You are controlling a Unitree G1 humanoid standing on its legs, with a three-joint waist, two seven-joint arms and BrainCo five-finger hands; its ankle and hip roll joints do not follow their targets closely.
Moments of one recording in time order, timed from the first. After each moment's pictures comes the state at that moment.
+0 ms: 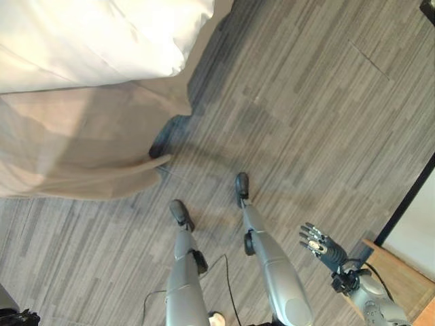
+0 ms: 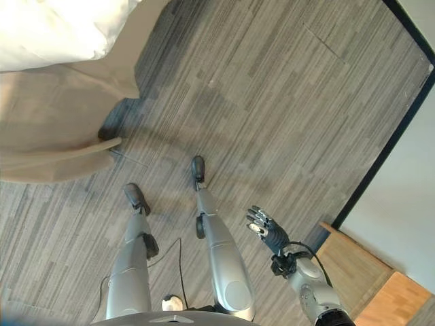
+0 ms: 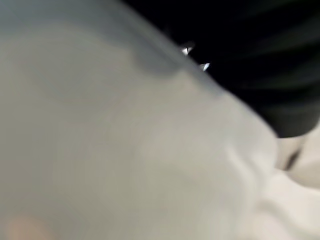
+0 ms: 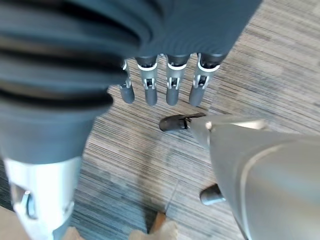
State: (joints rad) left arm -1.73 1.26 -0.84 1.33 -0.17 -0.10 0.19; right arm 0.11 -0.46 0.29 0.38 0.72 -0.09 0.28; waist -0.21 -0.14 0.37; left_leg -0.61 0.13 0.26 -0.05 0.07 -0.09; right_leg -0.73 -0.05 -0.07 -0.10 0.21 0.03
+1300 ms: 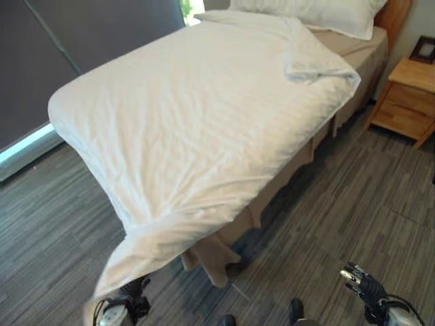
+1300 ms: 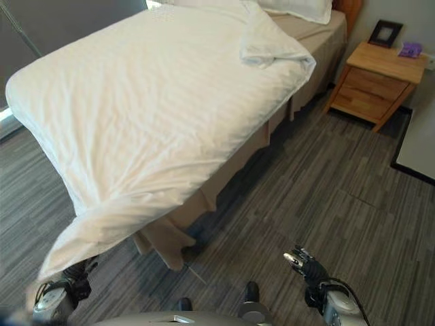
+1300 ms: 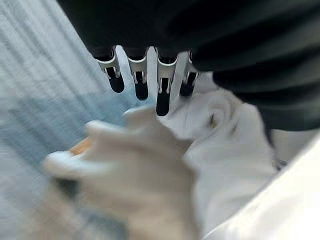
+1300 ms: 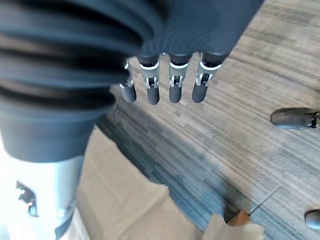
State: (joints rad) left arm 0.22 0.45 -0.05 0.72 -0.51 -0.11 -0.17; right arm 0.19 -0.49 0.09 0.69 0.51 -0.07 0.25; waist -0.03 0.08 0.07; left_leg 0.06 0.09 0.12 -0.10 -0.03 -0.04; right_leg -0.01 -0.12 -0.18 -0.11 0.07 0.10
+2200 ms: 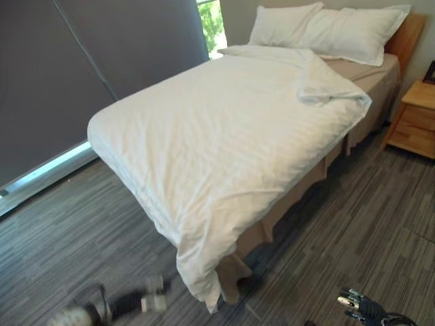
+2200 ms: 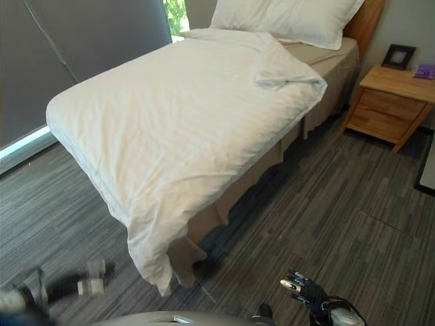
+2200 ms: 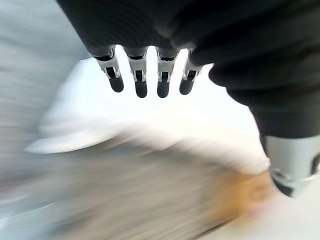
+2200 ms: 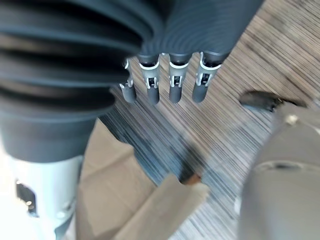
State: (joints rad) left arm 0.42 0.80 0.04 0.04 -0.61 0.01 -0.52; right arm 0.25 -0.53 0.18 0.71 0.44 -0.01 0.36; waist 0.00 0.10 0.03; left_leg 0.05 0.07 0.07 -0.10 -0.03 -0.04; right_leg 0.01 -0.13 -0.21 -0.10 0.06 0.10
